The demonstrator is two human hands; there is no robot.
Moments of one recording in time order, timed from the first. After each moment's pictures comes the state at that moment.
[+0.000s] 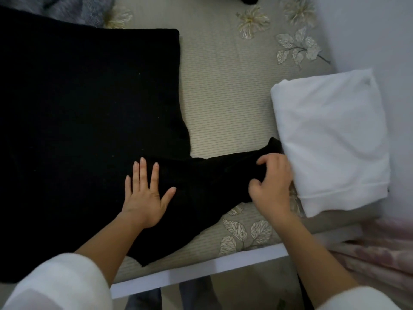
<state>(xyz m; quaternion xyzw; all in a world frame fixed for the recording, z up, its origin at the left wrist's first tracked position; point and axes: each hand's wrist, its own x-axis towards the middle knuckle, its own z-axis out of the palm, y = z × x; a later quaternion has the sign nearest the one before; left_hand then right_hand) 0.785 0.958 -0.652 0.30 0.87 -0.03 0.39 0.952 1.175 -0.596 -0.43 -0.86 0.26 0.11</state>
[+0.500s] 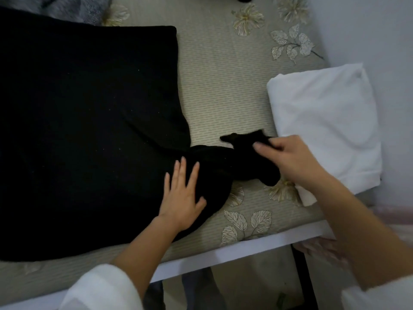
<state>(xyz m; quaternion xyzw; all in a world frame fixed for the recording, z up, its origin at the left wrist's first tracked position) 0.844 0.993 -0.648 0.41 0.85 0.10 0.30 0.940 1.217 -0.534 -0.40 -0.77 0.50 -0.01</state>
